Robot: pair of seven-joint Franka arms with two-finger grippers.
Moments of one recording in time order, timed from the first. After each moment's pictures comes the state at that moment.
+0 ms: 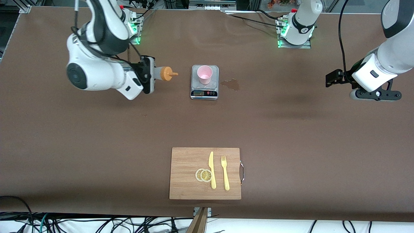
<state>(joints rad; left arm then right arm) -0.01 0.05 -0.07 -1.68 -0.02 1.57 -0.05 0.38 0.19 -0.06 -1.84 0.59 1.63 -1.22</state>
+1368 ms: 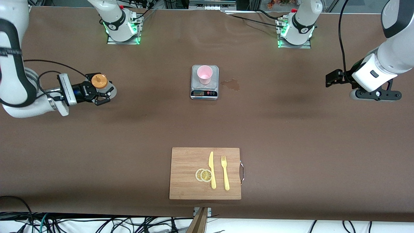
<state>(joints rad) -0.01 0.05 -0.07 -1.68 -0.02 1.57 -0.05 -0.20 0.54 -0.07 -1.85 0.92 1.29 -2.36</state>
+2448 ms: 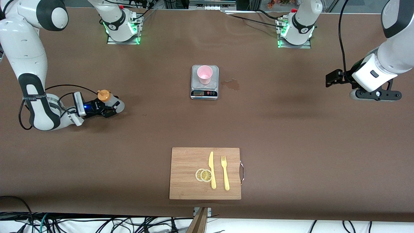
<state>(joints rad) -0.01 0.05 -0.07 -1.68 -0.02 1.57 -0.05 -0.25 0.94 -0.08 -1.64 0.93 1.25 -2.69</state>
